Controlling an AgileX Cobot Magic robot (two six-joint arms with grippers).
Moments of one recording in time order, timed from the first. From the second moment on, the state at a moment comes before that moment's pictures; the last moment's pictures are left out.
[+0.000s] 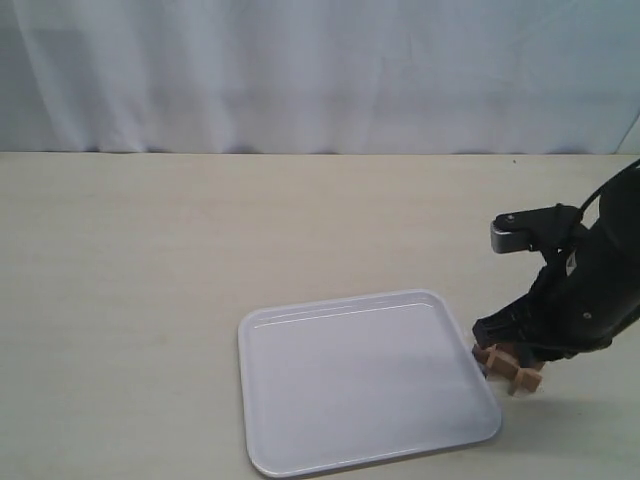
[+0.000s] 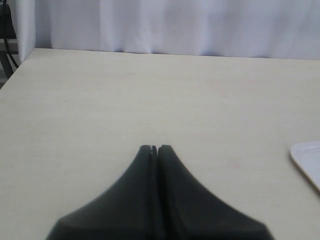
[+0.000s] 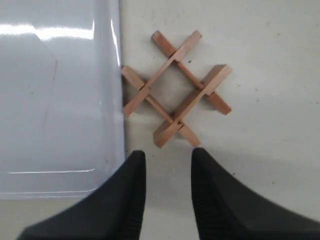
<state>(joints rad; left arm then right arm) -0.08 0.00 0.00 0.04 0.36 -0.10 0.06 1.59 -0.86 -0.11 0.73 0.14</state>
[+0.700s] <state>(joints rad) -0.08 0.00 0.00 0.04 0.36 -0.10 0.06 1.59 -0.63 0.00 0.35 0.22</state>
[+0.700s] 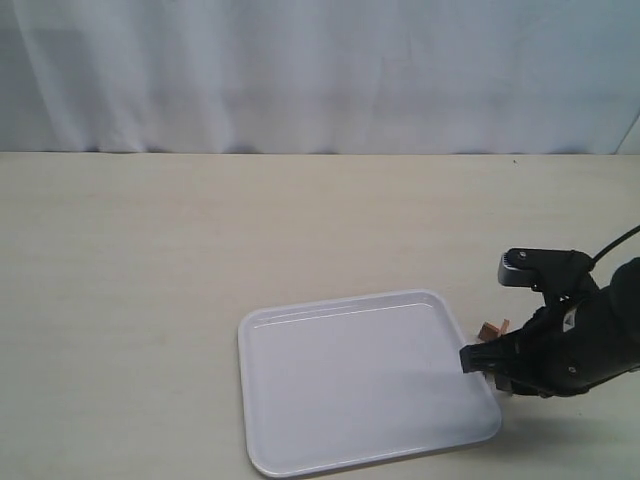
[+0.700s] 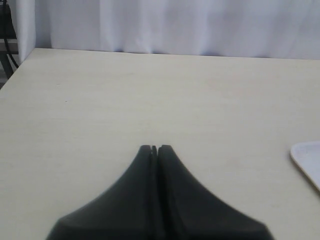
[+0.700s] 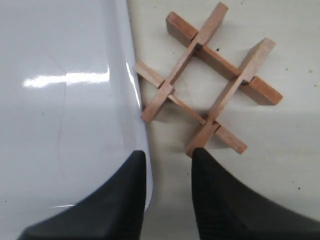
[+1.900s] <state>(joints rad) -0.08 0.00 0.00 0.04 0.36 -0.10 -0.03 1.70 -0.63 -0.11 0.26 0.32</state>
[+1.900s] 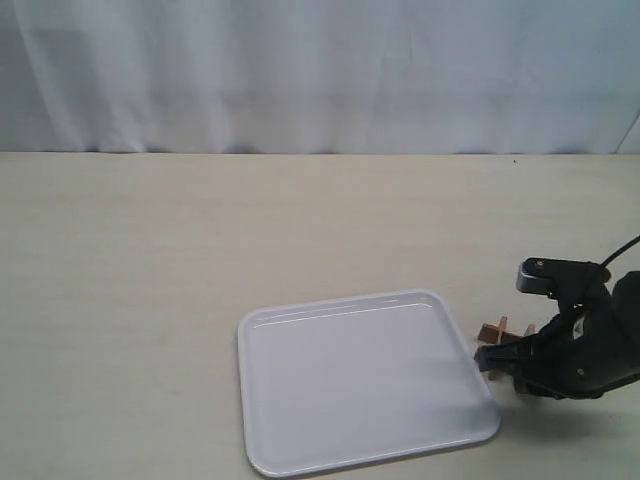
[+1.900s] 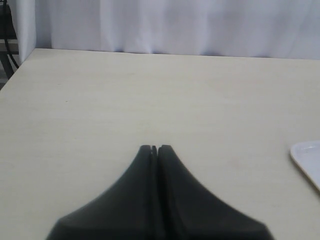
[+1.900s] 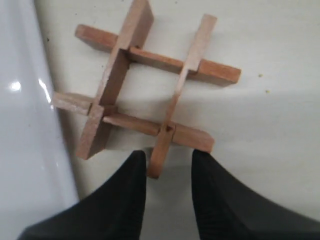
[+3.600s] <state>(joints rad) -0.08 0.00 0.00 0.04 0.36 -0.10 -0.04 1.70 -0.63 -0.20 0.21 0.33</state>
